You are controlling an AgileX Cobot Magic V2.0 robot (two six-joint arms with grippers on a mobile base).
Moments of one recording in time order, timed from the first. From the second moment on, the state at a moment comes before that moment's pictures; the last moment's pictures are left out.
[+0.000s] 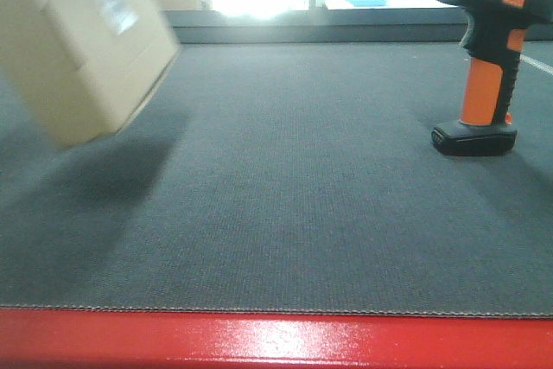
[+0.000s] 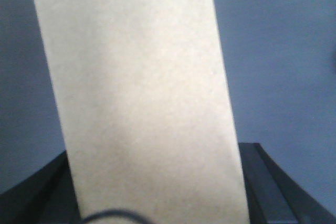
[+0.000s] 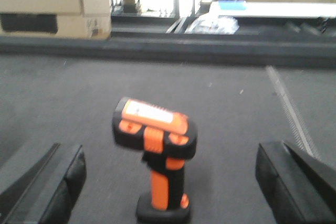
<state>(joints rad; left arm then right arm) -0.10 1.71 -1.74 -0.36 1.23 0.03 0.05 0.59 -0.49 0.05 0.09 0.02</state>
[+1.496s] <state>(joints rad) -0.02 1.70 -1.74 -0.59 1.23 0.08 0.18 1.50 -0.39 0.26 -0.90 0.02</state>
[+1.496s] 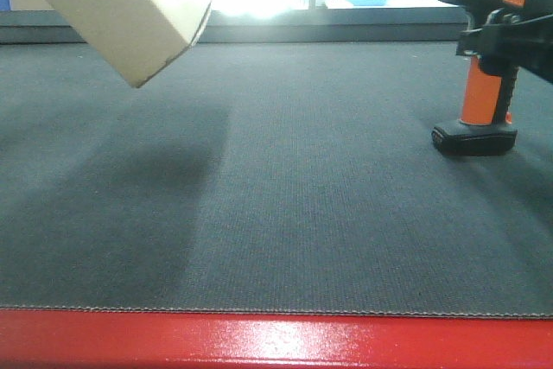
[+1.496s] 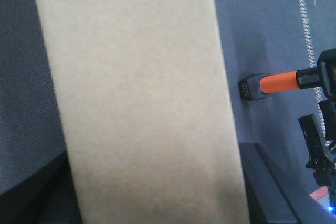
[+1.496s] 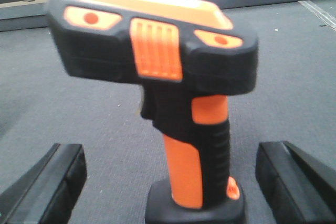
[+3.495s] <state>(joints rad) -0.02 1.70 -1.74 -0.55 1.23 0.08 0.18 1.54 -0.63 0.35 -0.71 -0.20</state>
